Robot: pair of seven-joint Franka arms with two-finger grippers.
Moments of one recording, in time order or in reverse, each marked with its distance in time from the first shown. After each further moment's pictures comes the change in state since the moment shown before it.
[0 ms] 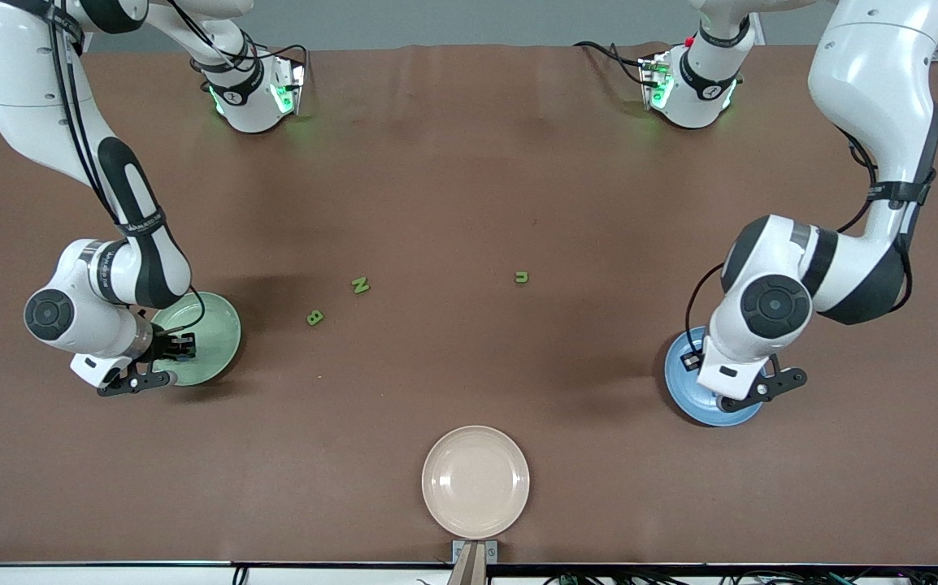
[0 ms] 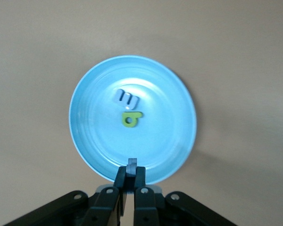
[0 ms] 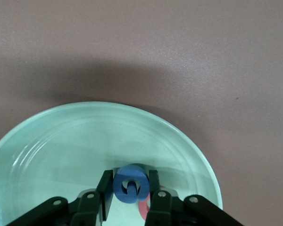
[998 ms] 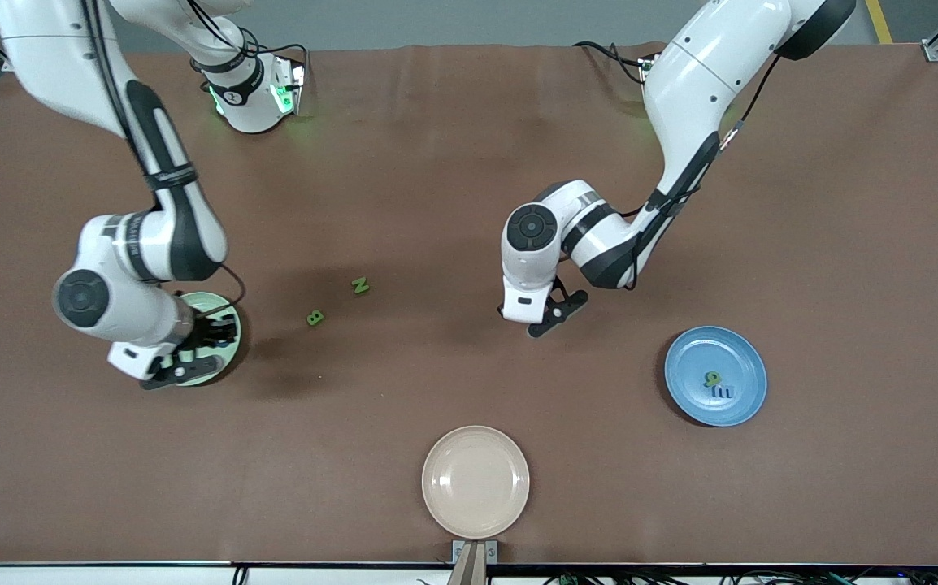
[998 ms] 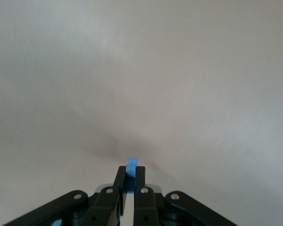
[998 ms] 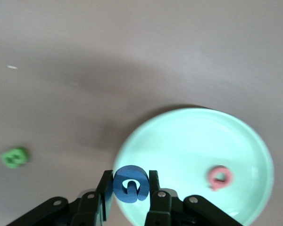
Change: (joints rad) left arm -0.423 0.119 -0.005 -0.049 -0.010 0.287 -0.736; right arm 0.126 -0.144 -0.008 0.017 0.029 -0.197 0.008
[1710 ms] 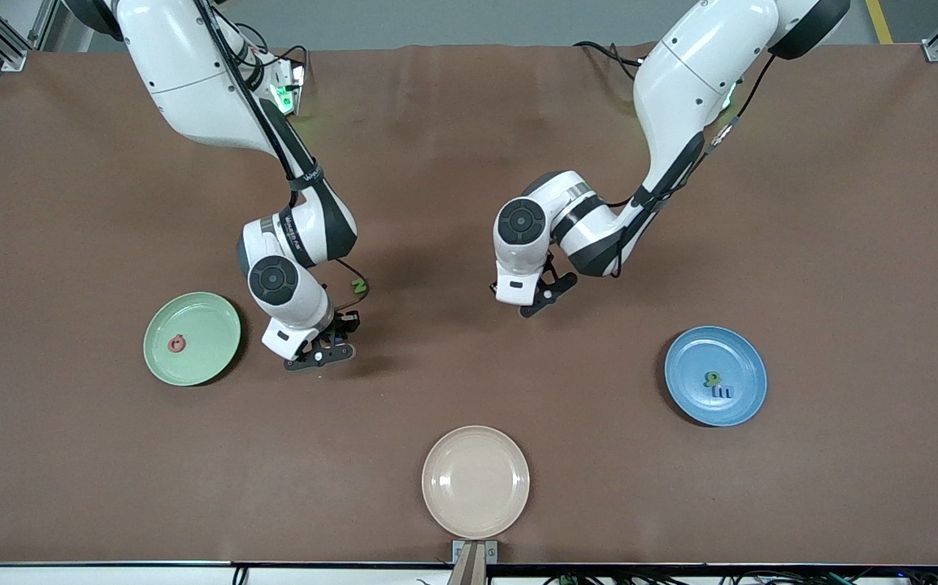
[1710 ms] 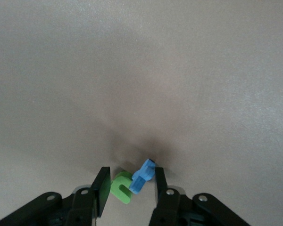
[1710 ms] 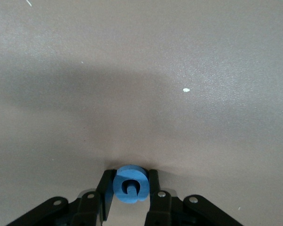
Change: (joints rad) left arm -0.025 0.007 -0.034 -0.129 -0.091 0.013 -0.003; right arm 0.346 0.163 0.028 -0.014 0.011 0.237 0.422
